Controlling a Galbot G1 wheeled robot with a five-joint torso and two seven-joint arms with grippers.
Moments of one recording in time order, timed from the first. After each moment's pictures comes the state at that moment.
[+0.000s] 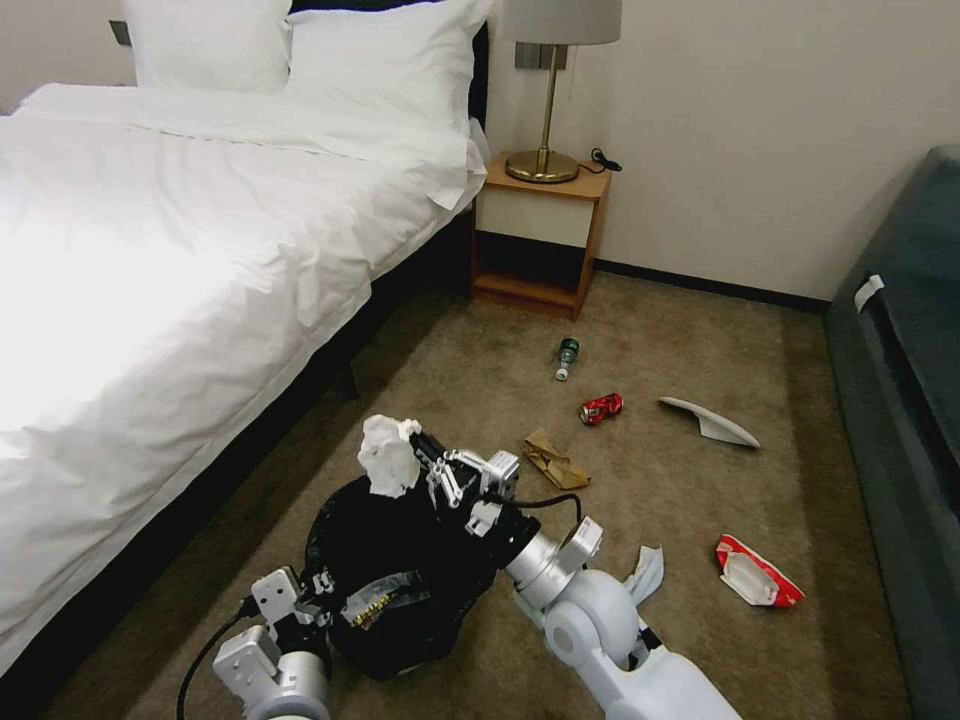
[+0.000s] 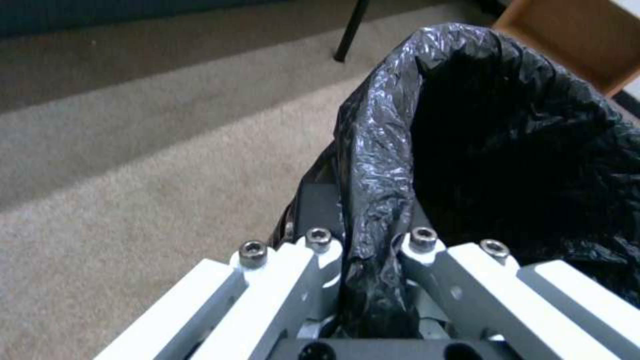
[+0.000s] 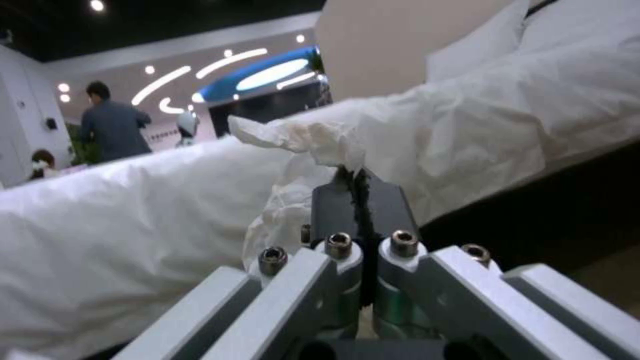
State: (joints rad) left arm 1.78 -1.49 -0.42 -2.29 -0.49 0.26 -0.52; right arm -1.18 1.29 -0.04 1.86 0.53 0.17 -0.32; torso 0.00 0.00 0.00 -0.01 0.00
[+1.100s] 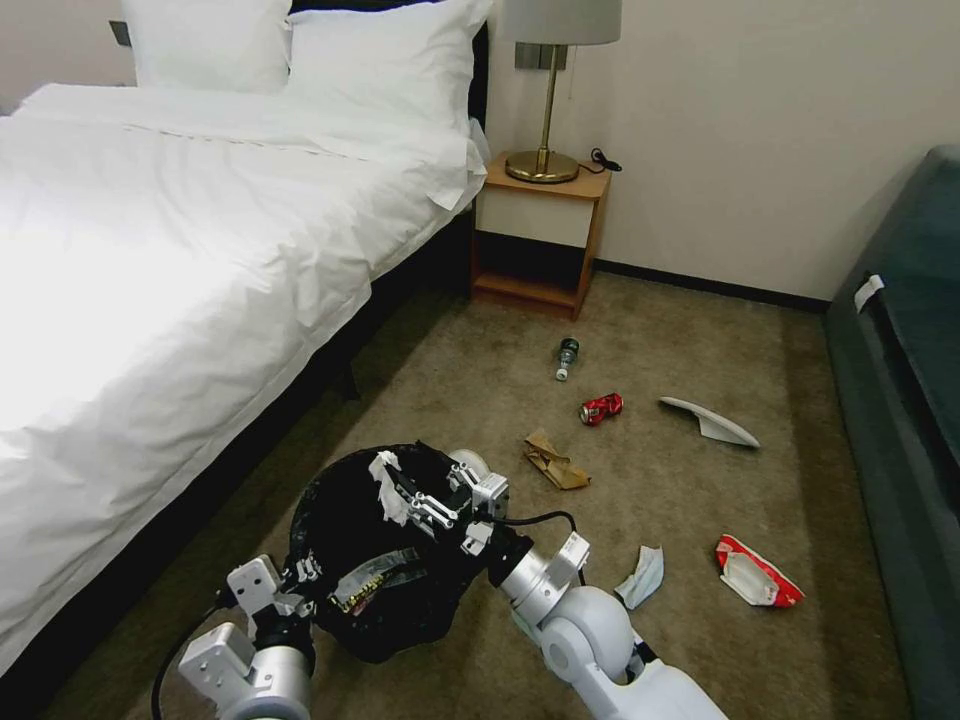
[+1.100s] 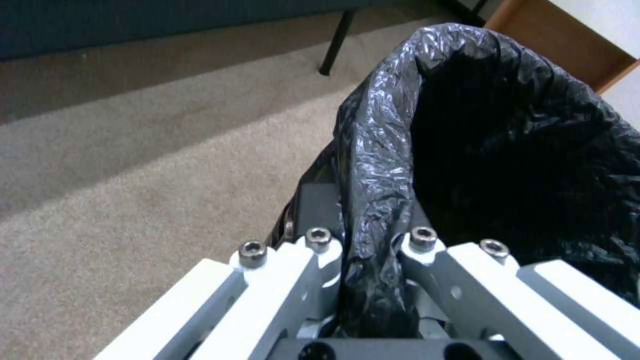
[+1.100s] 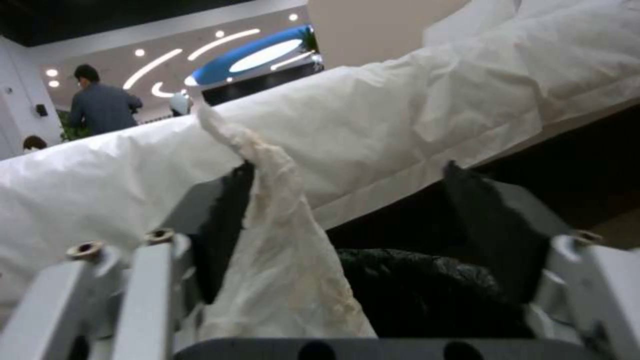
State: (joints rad) left arm 1.82 -1.49 -0.42 -2.36 -0.50 0.27 -0.51; right arm -1.19 1.29 -0.05 1.83 0.53 0.16 -0.32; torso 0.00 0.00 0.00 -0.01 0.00
